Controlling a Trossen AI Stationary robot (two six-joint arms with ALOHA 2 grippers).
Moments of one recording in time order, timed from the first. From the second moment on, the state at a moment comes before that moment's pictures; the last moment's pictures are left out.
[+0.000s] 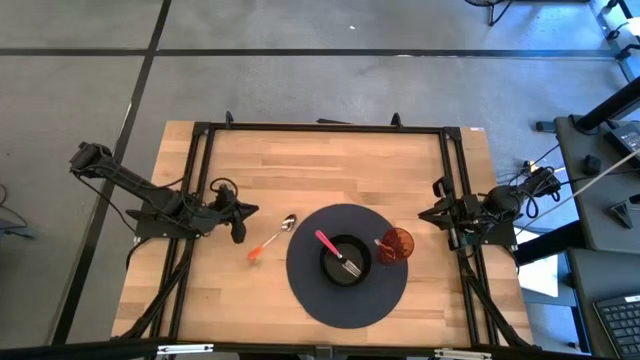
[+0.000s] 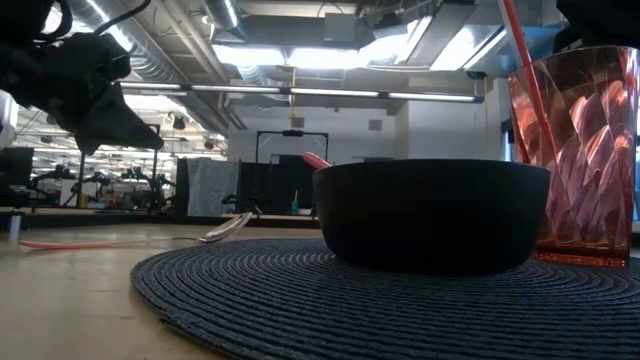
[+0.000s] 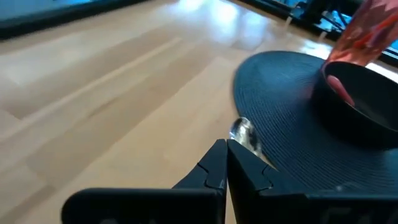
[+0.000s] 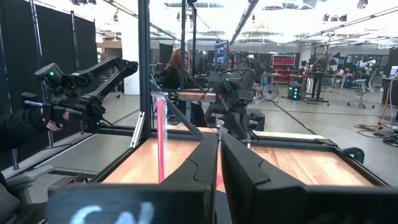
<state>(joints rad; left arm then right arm) -0.42 0.62 0.18 -0.12 -0.73 -0.70 0.49 0.00 0.16 0.02 0.36 -0.09</state>
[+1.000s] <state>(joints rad) -0.28 1.34 0.55 -0.21 -0.25 -0.68 0.49 0.00 0.16 0.02 0.36 -0.09</state>
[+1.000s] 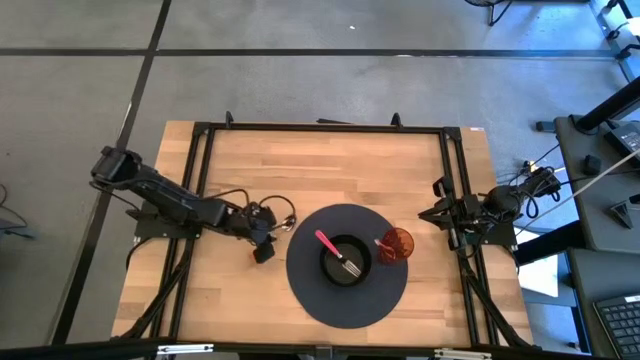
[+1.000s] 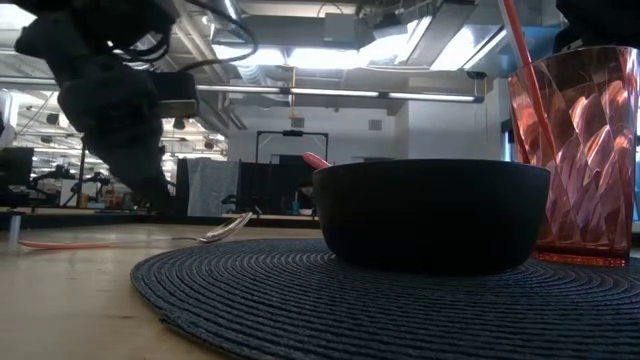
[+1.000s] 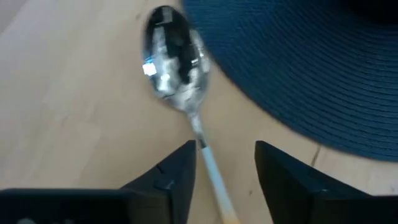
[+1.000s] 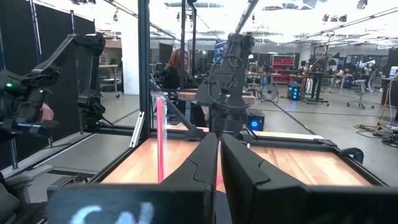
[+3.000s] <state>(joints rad) -0.35 1.52 0.86 -0.55 -0.52 -0.59 0.49 0.00 0.16 -0.01 0.36 -0.09</state>
